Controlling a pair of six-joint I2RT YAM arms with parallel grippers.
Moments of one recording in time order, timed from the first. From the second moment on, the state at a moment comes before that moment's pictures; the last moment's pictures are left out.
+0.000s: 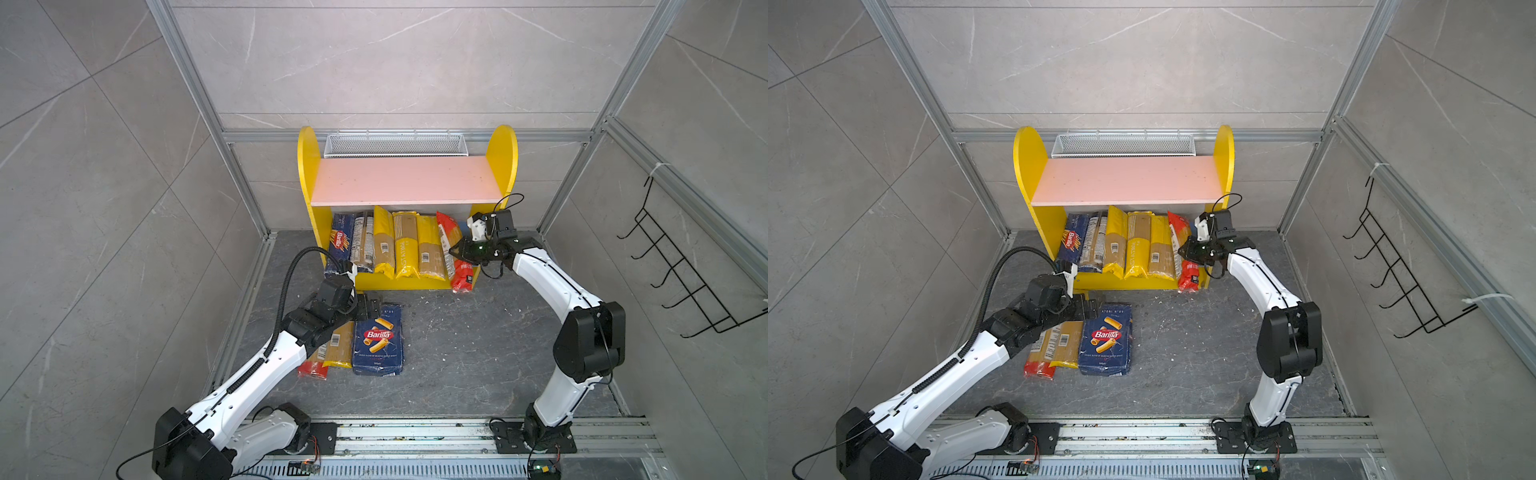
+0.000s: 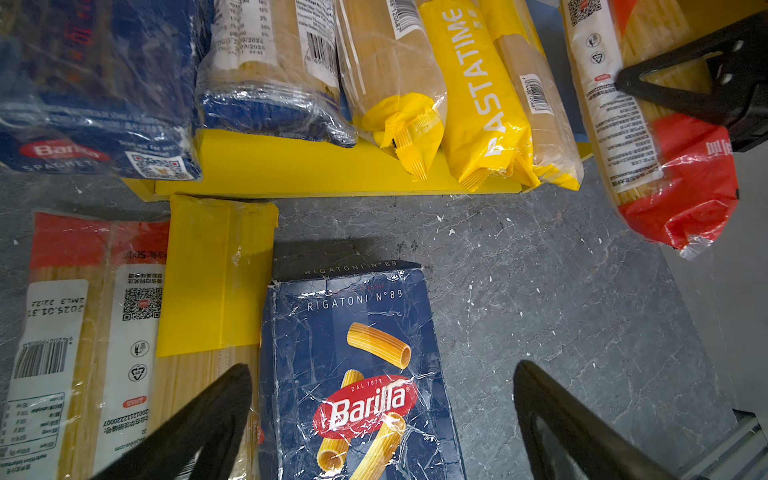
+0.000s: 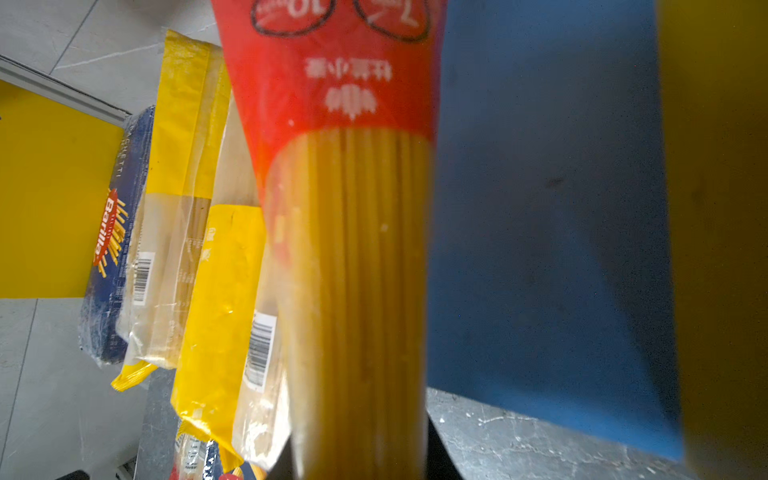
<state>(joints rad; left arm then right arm) -0.59 1.09 0.92 -0.49 -0.04 -0.49 0.22 1.79 1.58 -0.58 -0.36 0.42</state>
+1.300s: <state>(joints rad) -0.56 1.08 0.90 -0.48 -0.04 -0.48 0.31 1.94 1.78 -0.70 0.01 0.23</state>
